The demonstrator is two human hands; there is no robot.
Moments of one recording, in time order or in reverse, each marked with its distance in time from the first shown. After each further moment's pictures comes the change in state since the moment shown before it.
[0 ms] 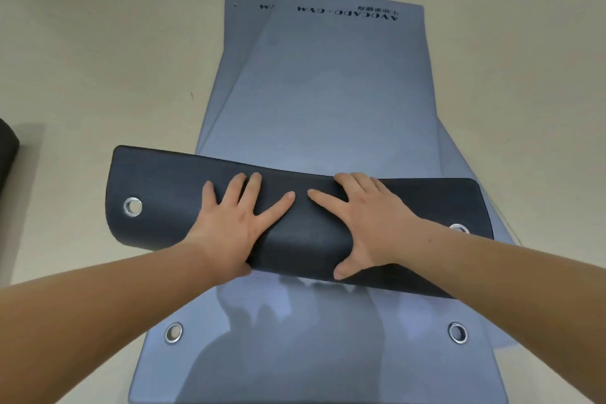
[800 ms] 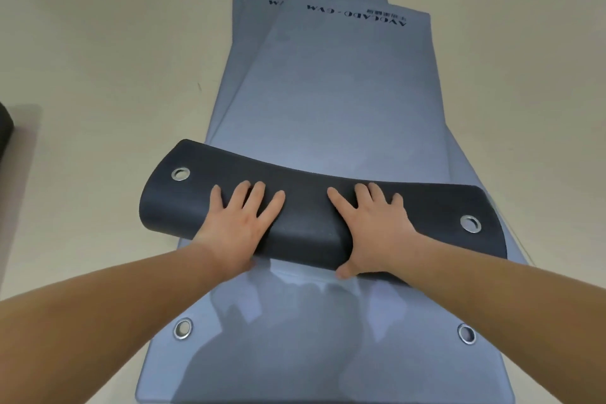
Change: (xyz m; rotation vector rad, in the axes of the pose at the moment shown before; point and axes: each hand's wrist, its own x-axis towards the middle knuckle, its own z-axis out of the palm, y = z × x) left_hand 0.001 -0.023 0.046 -0.023 0.023 -0.037; right_hand 0.025 -0.035 0.021 -0.019 -0.124 0.246
